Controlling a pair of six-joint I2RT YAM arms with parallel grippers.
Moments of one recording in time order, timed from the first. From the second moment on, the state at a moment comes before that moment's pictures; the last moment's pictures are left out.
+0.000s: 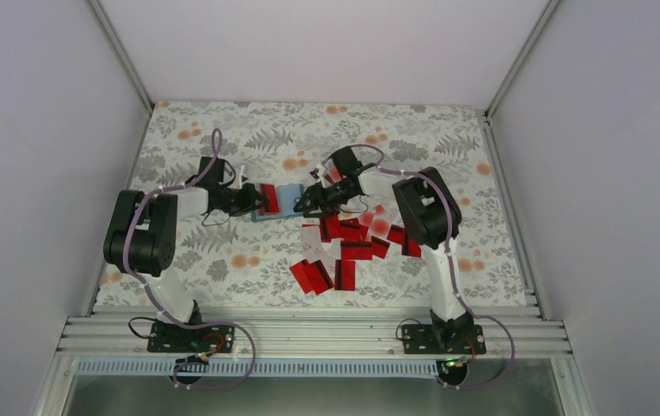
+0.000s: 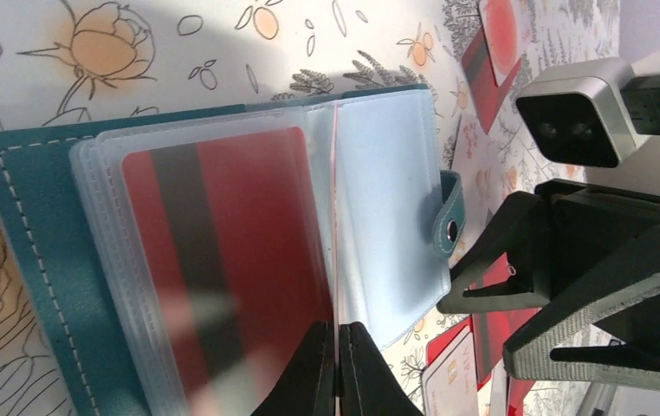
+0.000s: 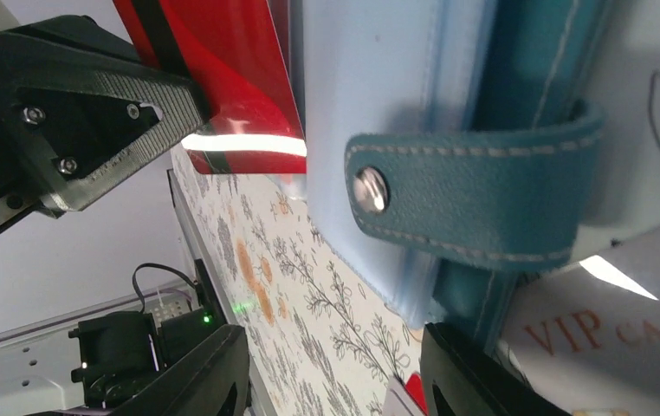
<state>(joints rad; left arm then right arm) -0.10 1.76 0.85 -0.09 0.72 -0.41 0.53 2.23 1.45 -0.35 -0.99 0.50</state>
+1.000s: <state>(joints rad) -0.10 1.80 0.83 0.00 0.77 -0.57 0.48 2.25 1.50 -0.39 -0.97 0.45</state>
